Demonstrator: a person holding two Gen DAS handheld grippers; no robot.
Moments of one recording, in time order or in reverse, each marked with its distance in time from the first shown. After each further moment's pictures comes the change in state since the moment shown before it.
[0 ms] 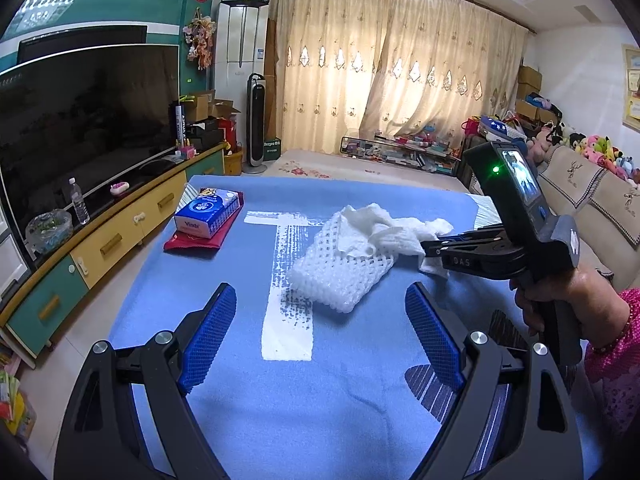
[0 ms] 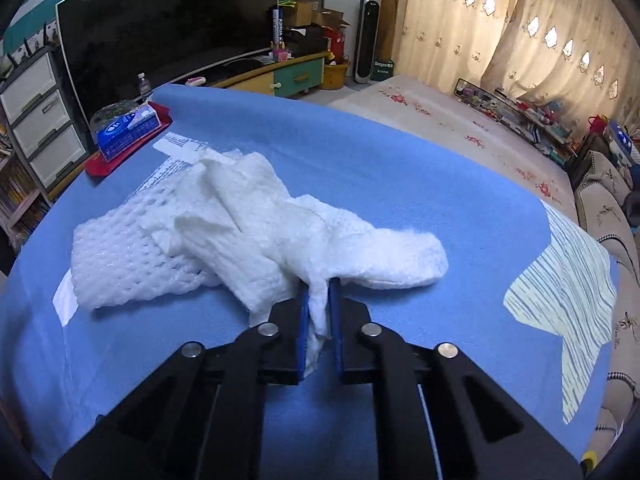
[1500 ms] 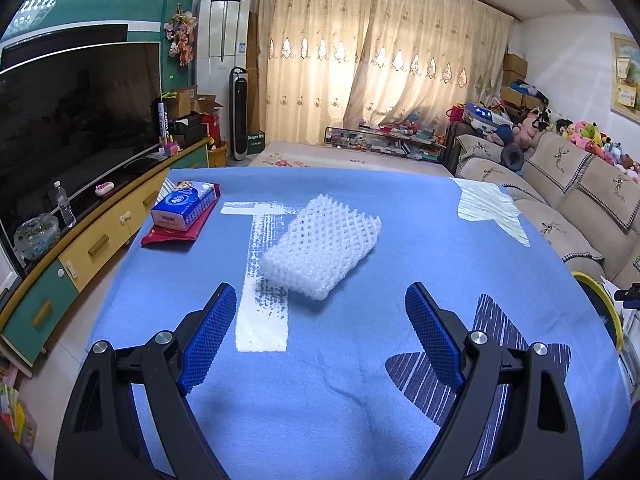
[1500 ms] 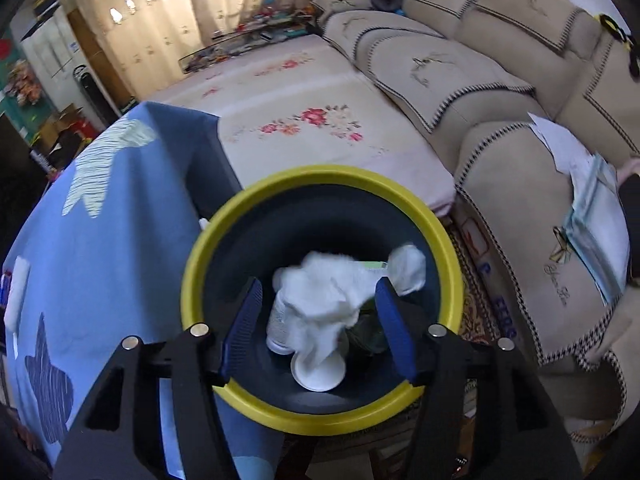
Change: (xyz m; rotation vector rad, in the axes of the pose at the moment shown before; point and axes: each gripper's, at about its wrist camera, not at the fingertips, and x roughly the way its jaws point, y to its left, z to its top) left arm 0.007 -0.016 -0.005 0.038 0.043 -0.054; right arm -0.220 -0.264 -0.299 0.889 0.039 -0.389
